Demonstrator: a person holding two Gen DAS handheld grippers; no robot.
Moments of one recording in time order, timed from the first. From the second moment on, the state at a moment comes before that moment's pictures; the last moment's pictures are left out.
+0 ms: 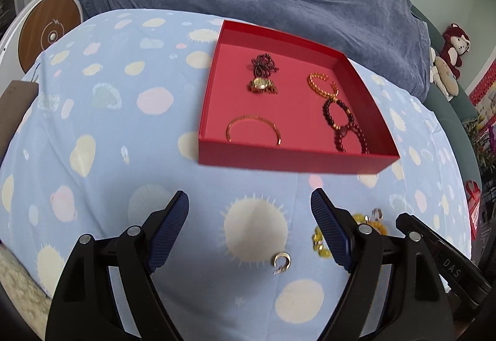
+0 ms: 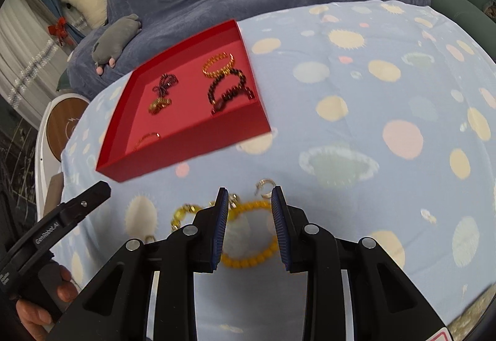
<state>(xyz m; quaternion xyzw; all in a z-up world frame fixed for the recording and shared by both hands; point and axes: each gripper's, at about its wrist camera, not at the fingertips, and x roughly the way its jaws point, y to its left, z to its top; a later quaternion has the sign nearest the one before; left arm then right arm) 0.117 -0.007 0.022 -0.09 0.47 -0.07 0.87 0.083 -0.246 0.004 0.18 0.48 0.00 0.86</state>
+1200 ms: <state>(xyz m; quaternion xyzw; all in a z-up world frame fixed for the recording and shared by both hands) 0.081 -0.028 -0.004 -0.08 0.50 -0.08 0.86 0.040 -0.238 -0.030 0.14 0.51 -0.03 0.85</state>
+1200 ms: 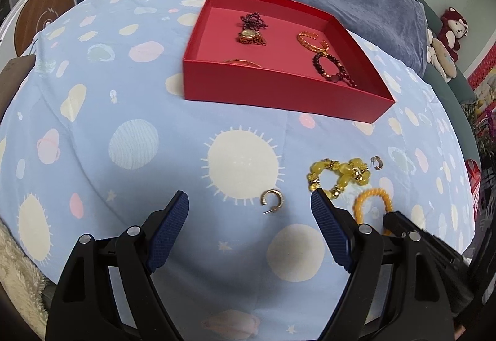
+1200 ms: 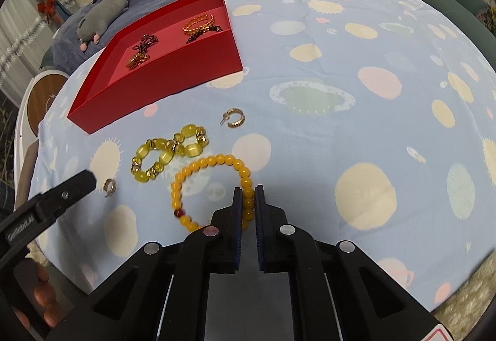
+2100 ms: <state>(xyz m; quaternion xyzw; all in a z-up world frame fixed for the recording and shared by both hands) 0.110 -0.089 -0.020 0.01 0.50 -0.12 0.86 0.032 -0.242 -0.032 0.16 0.51 -0.02 0.85</state>
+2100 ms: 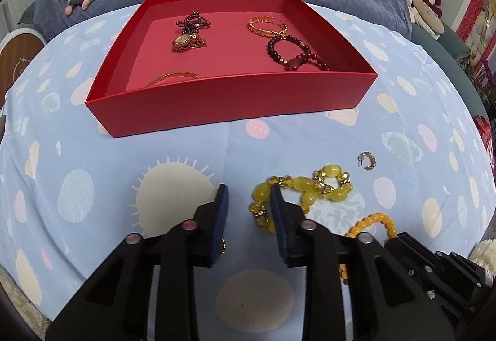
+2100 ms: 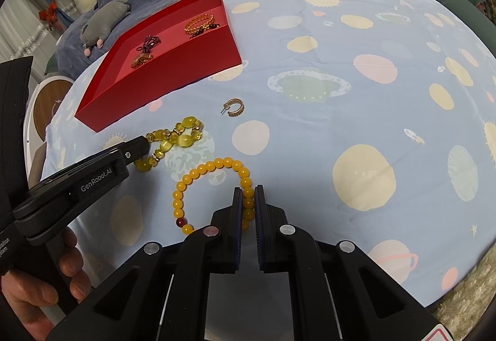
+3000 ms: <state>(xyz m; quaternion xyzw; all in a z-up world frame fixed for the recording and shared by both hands) 0.077 -0.050 0.008 -0.05 0.51 -0.12 0.85 0.040 -0.232 0.011 0.19 0.47 0.01 0.86</state>
